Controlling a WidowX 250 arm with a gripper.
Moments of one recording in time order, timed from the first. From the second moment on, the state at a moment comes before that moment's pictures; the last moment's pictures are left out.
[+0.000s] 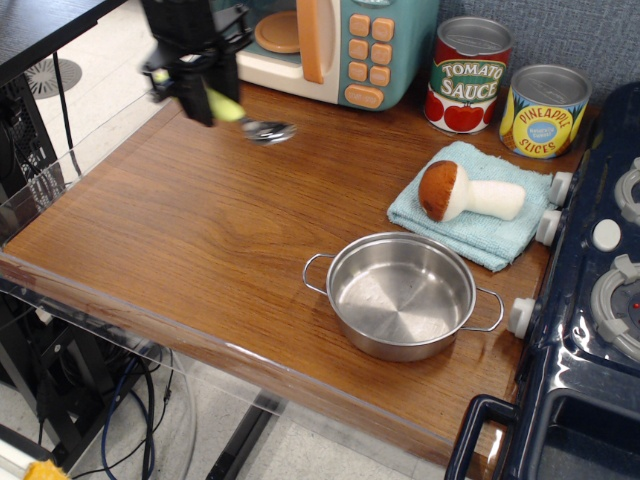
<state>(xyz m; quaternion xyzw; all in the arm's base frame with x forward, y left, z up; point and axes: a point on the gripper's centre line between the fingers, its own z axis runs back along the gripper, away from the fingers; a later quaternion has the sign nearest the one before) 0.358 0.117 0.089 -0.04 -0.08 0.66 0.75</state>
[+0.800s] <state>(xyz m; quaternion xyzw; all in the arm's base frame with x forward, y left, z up) 0.398 0.071 0.051 -0.03 -0.07 0.76 0.65</state>
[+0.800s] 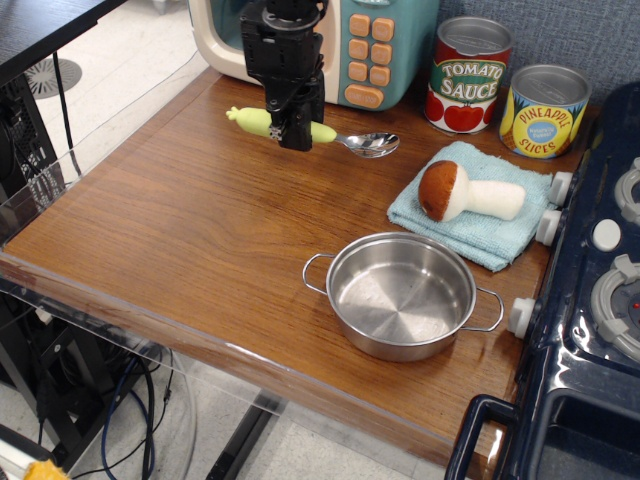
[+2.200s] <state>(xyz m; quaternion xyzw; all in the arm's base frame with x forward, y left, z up) 0.427 0.074 0.023 -0.04 -0.08 0.75 0.66</state>
